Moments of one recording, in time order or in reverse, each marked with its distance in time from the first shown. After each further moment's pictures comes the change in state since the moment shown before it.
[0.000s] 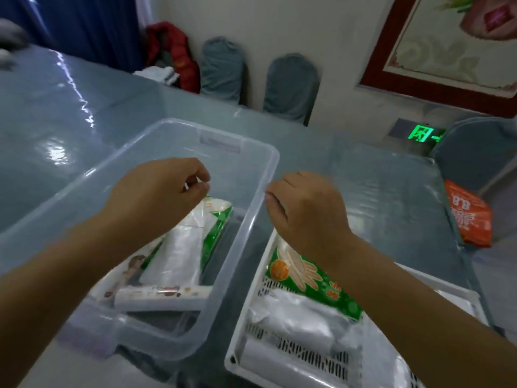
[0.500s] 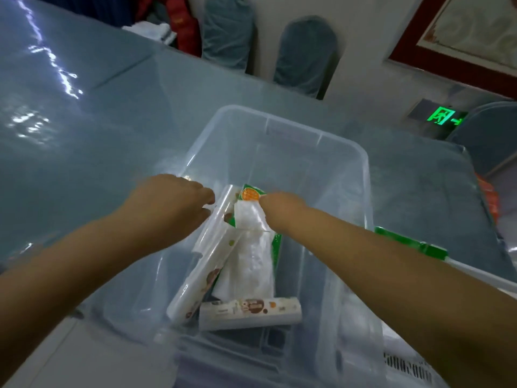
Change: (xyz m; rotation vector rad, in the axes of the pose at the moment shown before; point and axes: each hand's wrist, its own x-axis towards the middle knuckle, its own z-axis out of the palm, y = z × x) left_hand 0.046 -0.217 -0.002 0.362 -0.320 0.262; right_hand 0.116 -0.100 0.218 -0.119 -1.058 0.257
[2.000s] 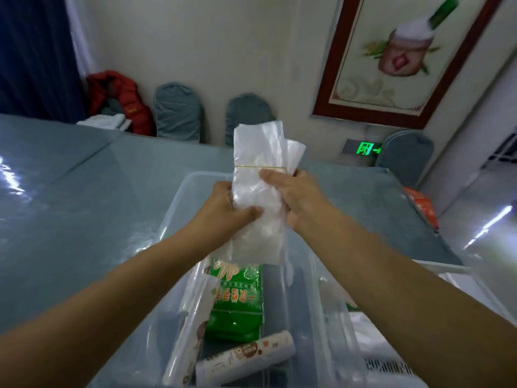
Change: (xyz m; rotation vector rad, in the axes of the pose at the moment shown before) left_hand 0.044 0.073 -0.053 -1.269 0.075 -0.044; right_hand -0.099 0.019 -0.097 1.967 0.767 0.157
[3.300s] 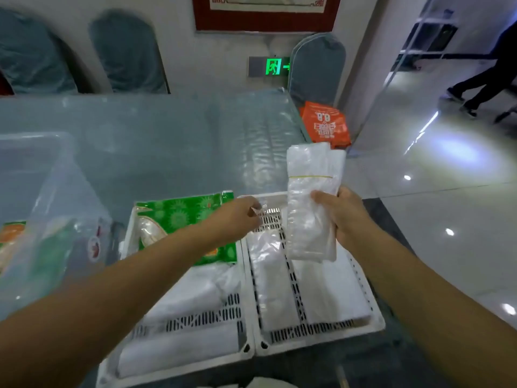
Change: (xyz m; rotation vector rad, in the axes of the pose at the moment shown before) left_hand 0.050 0.034 0.485 0.463 -0.545 -0.005; right_hand -0.031 -0.010 -0.548 -0.149 0.451 0.166
